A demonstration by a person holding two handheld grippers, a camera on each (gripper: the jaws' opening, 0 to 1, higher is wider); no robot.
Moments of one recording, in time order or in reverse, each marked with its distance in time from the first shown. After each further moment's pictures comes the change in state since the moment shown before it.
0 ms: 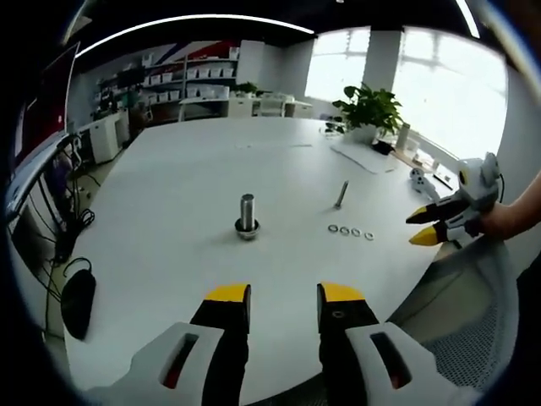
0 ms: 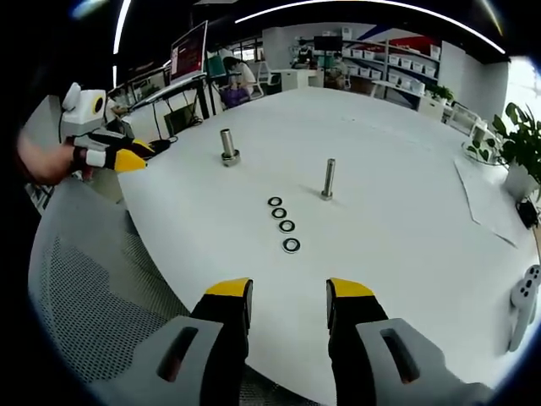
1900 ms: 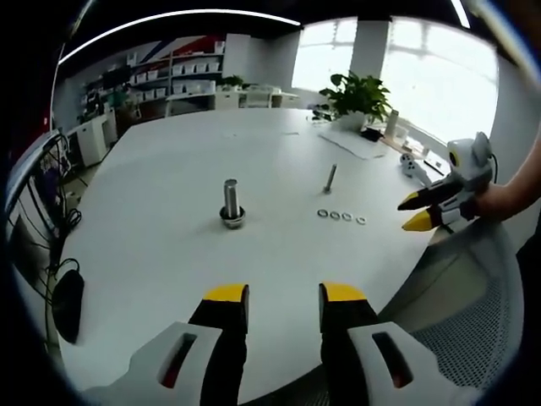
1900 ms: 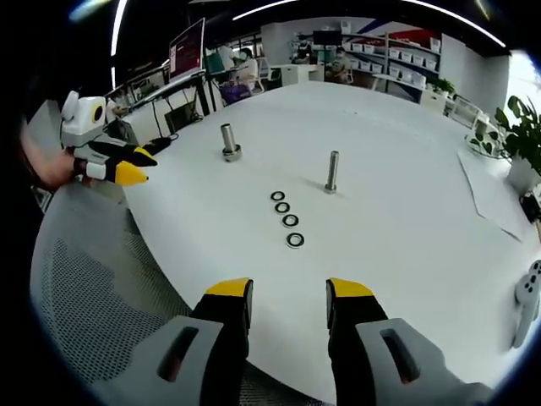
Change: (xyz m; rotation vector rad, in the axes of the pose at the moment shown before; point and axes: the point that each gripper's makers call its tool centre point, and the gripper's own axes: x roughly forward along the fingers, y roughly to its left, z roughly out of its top) left arm 0.008 -0.011 -0.016 0.034 0.048 -0.050; right arm 0.002 0.005 -0.004 0.013 0.026 0.016
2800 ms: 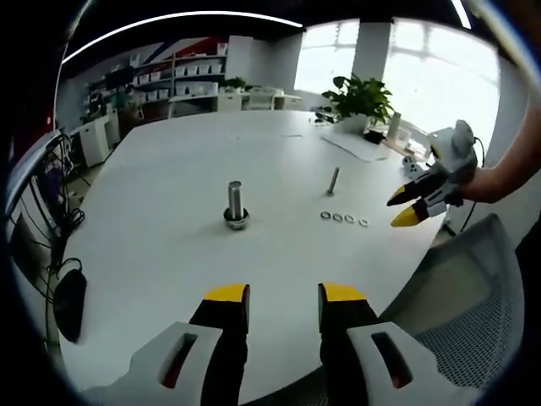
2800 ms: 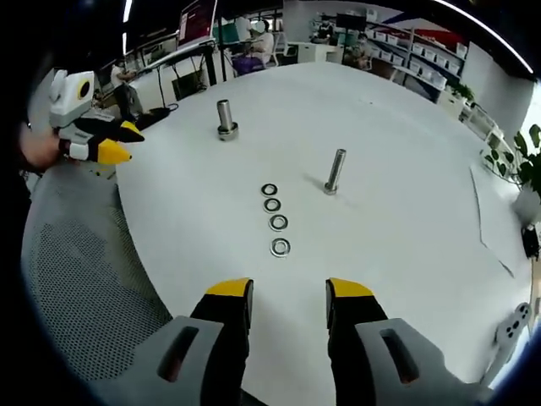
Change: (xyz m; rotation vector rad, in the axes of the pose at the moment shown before) left arm -0.001 0.003 0.001 -0.007 -0.016 0.009; right arm 0.030 -0.023 0.015 -0.124 0.145 0.000
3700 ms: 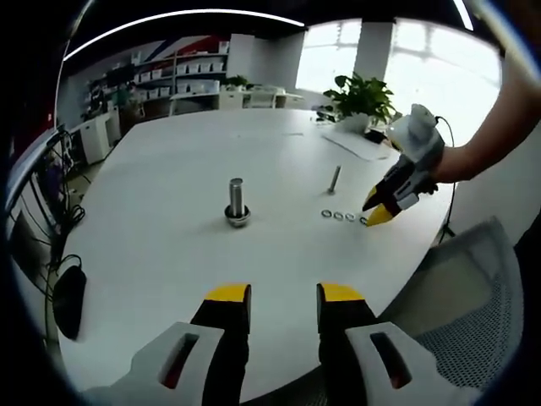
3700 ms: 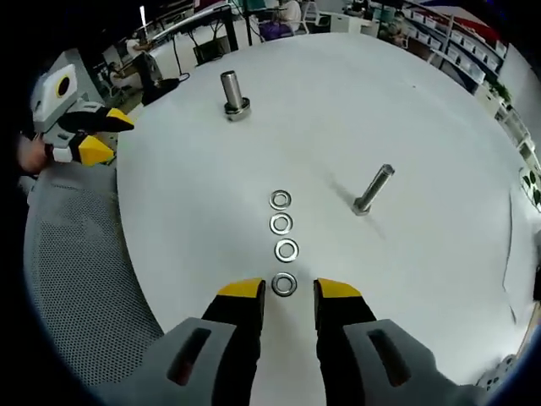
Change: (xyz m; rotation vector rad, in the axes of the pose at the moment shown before) left arm -0.001 0.000 -0.003 -0.006 0.010 0.000; right arm 0.041 0.013 0.015 -0.117 0.192 0.136
